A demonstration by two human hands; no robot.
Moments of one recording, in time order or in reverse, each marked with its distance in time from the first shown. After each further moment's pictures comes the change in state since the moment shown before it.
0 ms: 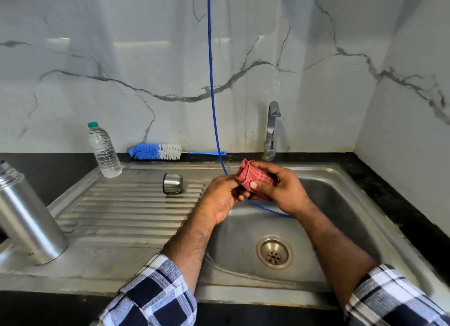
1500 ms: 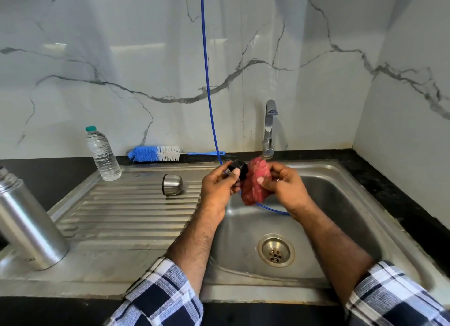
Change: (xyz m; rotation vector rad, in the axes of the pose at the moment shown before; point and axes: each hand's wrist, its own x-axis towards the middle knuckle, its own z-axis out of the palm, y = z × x) left_hand 0.008 -0.008 -0.005 0.039 0.179 0.204; right_hand -0.001 0.001 0.004 0.039 0.185 0.119
